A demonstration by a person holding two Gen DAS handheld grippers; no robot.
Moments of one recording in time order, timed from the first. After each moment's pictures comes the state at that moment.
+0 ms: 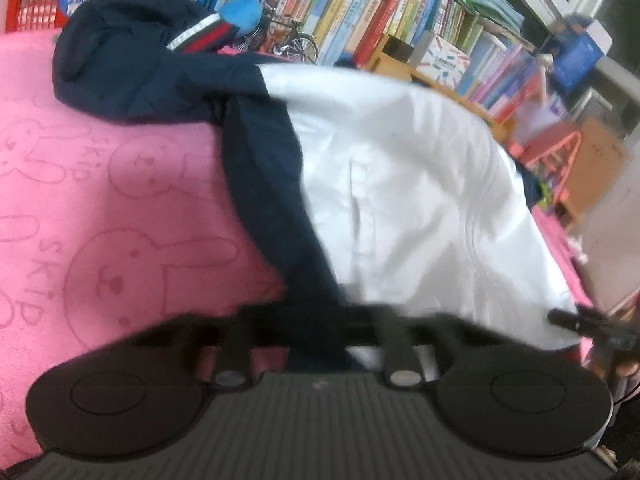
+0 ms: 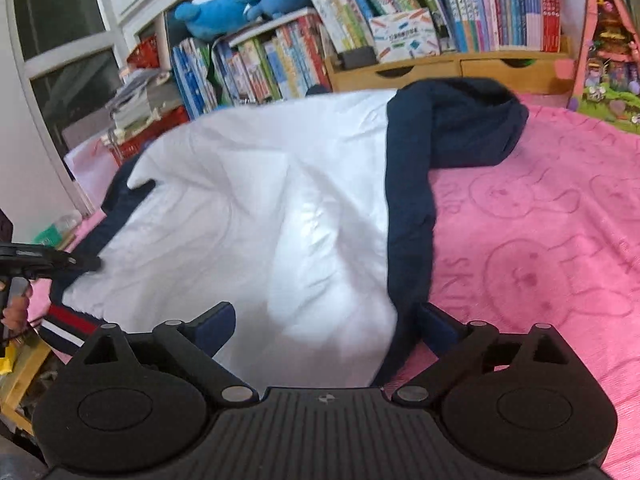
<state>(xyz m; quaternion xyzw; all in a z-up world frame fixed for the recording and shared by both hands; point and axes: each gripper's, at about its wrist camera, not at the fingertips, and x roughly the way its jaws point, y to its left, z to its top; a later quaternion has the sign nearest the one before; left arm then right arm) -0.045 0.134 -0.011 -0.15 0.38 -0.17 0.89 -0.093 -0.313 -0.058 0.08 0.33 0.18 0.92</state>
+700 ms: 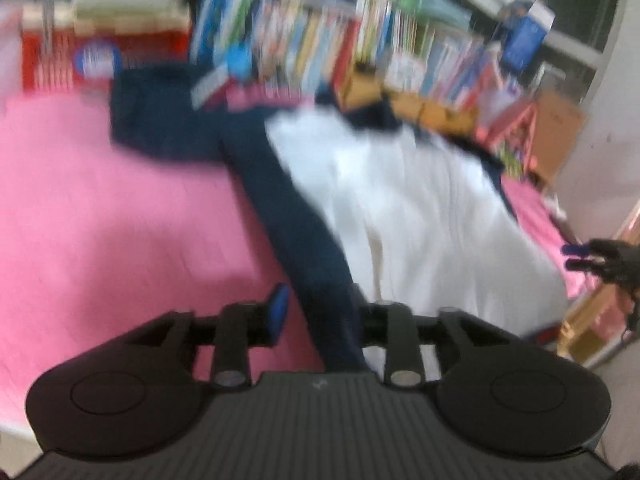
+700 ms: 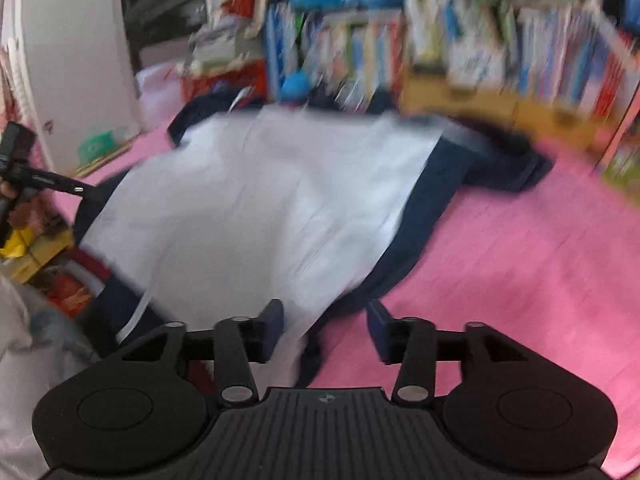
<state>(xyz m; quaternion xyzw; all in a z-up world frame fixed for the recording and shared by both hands) -0.122 0.192 0.039 -0.07 0.33 -0.19 0.92 -0.165 -0.330 0.002 -0.05 0.30 0.25 0.92</state>
